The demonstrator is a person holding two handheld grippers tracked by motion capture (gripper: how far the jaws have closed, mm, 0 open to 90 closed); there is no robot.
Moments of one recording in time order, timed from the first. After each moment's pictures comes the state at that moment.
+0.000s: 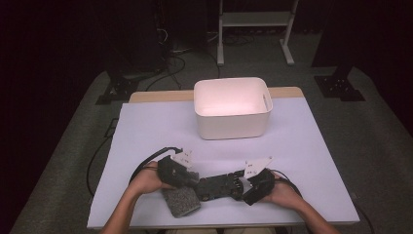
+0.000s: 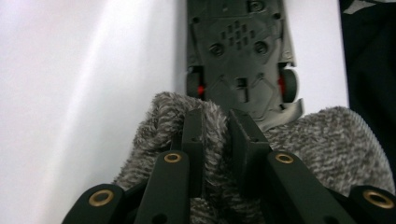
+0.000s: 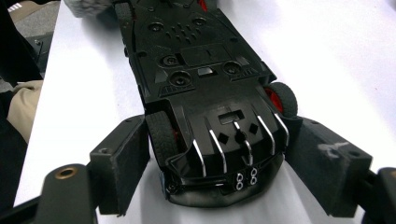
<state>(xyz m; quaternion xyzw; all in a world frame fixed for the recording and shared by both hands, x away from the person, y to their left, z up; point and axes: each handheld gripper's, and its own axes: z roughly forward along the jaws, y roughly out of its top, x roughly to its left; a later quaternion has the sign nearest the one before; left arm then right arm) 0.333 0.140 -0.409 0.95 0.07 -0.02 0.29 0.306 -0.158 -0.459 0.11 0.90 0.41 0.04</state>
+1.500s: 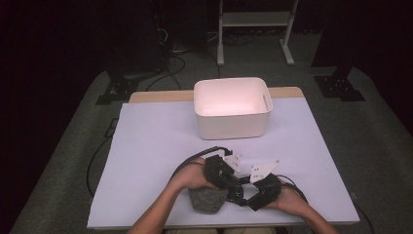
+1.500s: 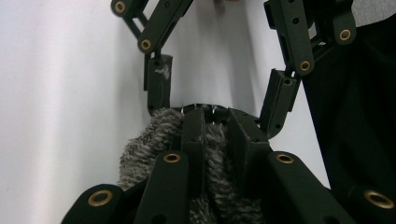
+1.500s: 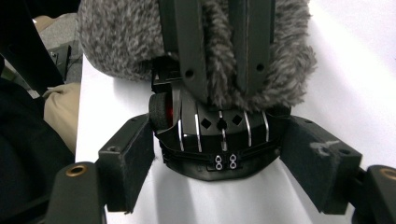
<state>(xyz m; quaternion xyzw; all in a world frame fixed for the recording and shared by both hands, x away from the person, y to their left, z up) 0.329 0.012 -0.400 0.96 -0.05 -0.06 0.29 0.289 -0.171 -0.457 0.15 0.90 0.42 0.01</state>
